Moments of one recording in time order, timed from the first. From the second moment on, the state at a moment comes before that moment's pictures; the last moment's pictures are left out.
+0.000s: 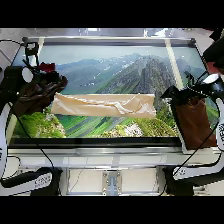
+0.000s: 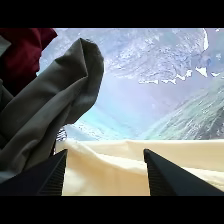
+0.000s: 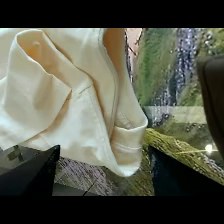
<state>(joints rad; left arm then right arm) -0.04 -1.30 1.30 1.61 -0.83 -1.59 -0.33 -1.58 1.30 -0.95 1.34 1.36</state>
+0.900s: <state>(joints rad) -0.10 -1.31 1.30 1.61 -0.83 -1.59 -0.21 -1.83 1.31 -0.77 1.23 1.21</state>
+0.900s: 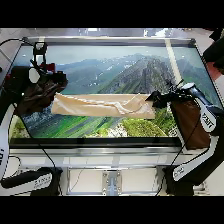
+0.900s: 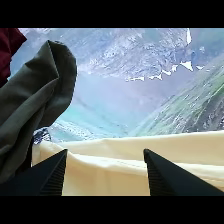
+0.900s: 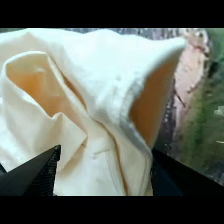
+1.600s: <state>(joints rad) -0.35 -1.55 1.30 1.48 -0.90 -1.57 -0.16 -1.62 1.31 -0.59 1.45 1.14</state>
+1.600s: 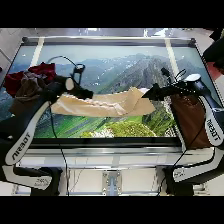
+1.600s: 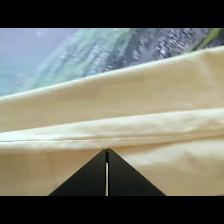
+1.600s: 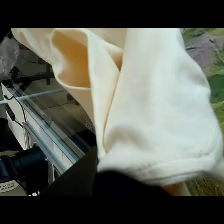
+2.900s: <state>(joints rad) -0.20 -1.28 1.33 1.64 -0.91 -1.54 0.33 -1.52 1.50 -0.57 1.04 1.39</state>
